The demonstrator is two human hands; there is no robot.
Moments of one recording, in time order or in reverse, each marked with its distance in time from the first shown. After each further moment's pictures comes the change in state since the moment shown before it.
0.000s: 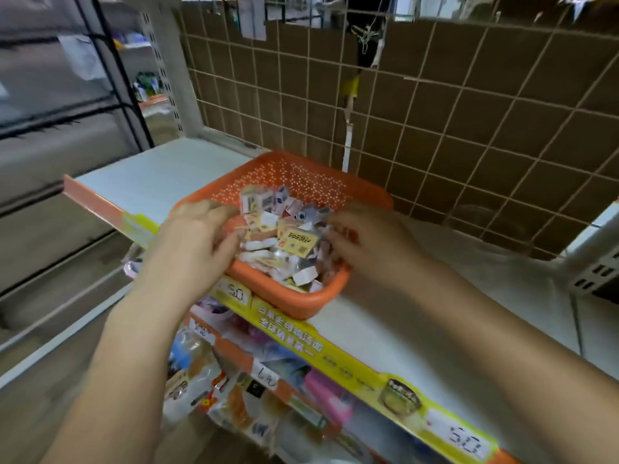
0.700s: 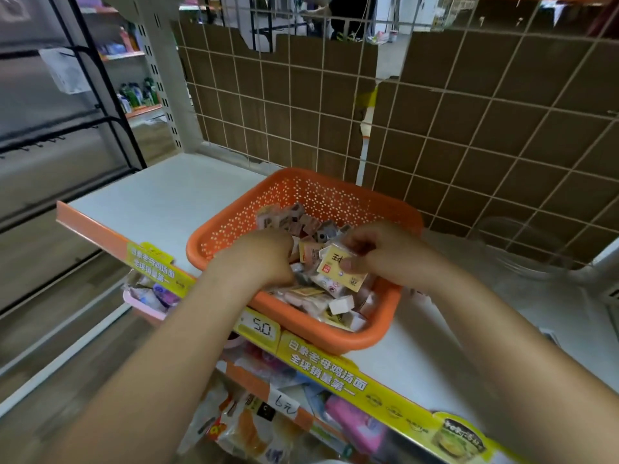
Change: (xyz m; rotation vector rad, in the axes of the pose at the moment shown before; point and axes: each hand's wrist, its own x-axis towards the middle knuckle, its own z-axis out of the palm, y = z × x) left_hand 0.073 0.005 0.039 0.184 -0.671 -0.017; right_hand 0.038 -0.011 0.009 0.488 -0.288 0.361
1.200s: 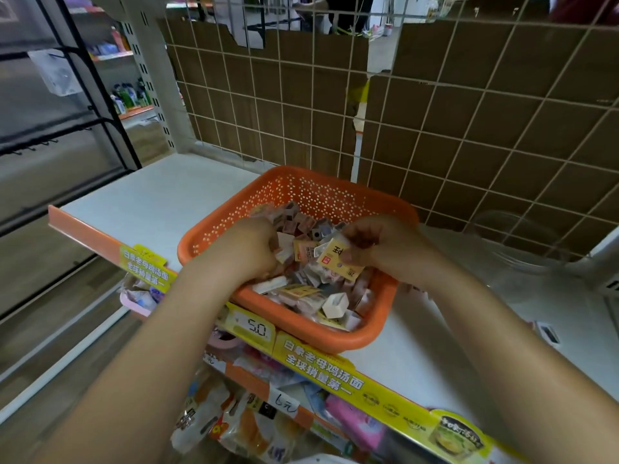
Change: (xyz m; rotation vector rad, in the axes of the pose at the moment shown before) left_hand -0.009 -0.006 -0.012 -0.188 0.110 -0.056; right_hand -0.001 0.009 -0.004 0.137 0.085 -0.061
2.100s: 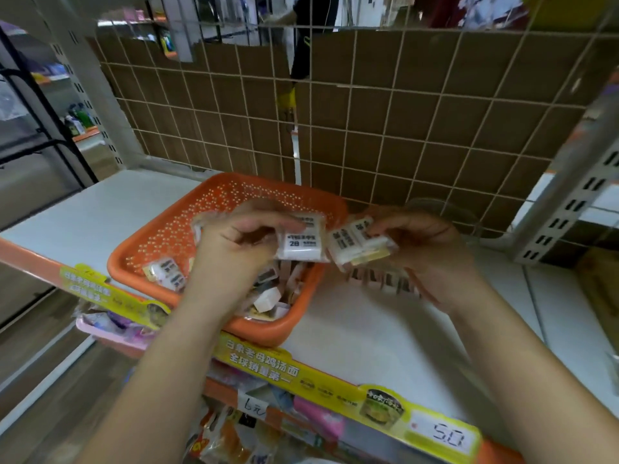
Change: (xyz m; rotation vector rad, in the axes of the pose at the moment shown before) left_hand -0.050 0.077 0.016 -1.215 0.396 0.492; right_hand -0.084 0.050 -0.047 0.689 0.240 -0.484
